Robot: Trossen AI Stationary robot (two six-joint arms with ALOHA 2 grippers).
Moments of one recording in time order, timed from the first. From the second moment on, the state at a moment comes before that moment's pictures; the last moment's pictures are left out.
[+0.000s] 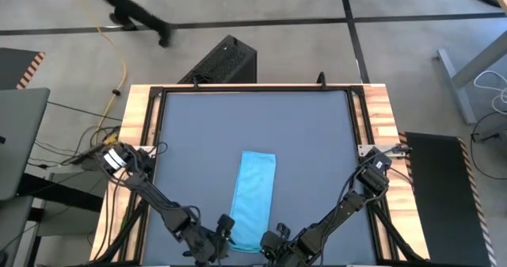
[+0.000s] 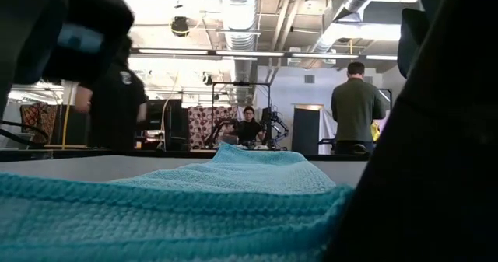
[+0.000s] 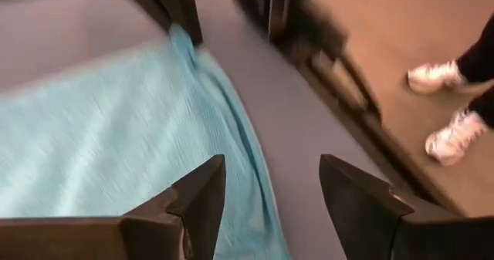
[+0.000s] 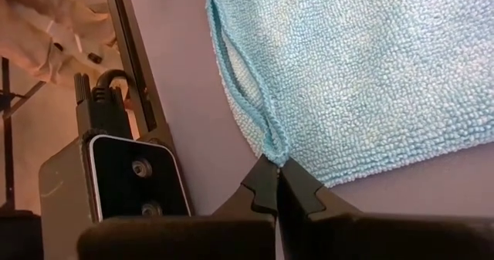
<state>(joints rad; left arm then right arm) -0.77 1.91 1.04 0.12 -0.25 -0.11 0.75 2.25 1.58 -0.29 0.44 1.15</state>
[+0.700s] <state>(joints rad) -0.77 1.93 1.05 0.03 -0.22 -0.27 0.75 2.25 1.58 -0.30 0.44 1.13</state>
